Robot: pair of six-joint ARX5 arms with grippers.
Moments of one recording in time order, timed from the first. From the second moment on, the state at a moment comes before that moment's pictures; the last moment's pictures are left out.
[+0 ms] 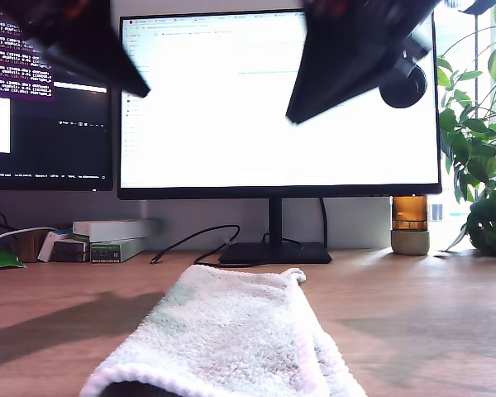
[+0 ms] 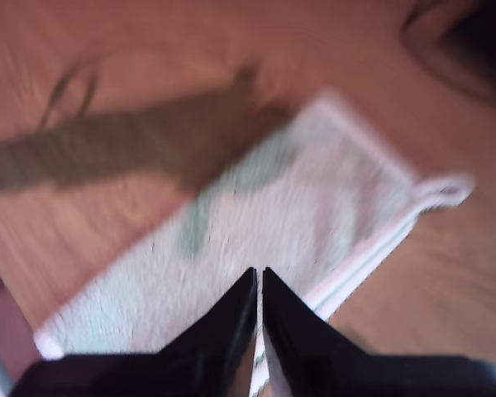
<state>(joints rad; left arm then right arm) -0.54 1.04 0.77 -0.24 0.26 0.24 0.82 1.11 0.83 -0.38 0.00 -0.02</state>
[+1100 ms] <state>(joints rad) -0.72 0.63 0.45 -0.43 0.33 0.25 0.86 0.69 0.51 -0.49 -0.02 -0.20</state>
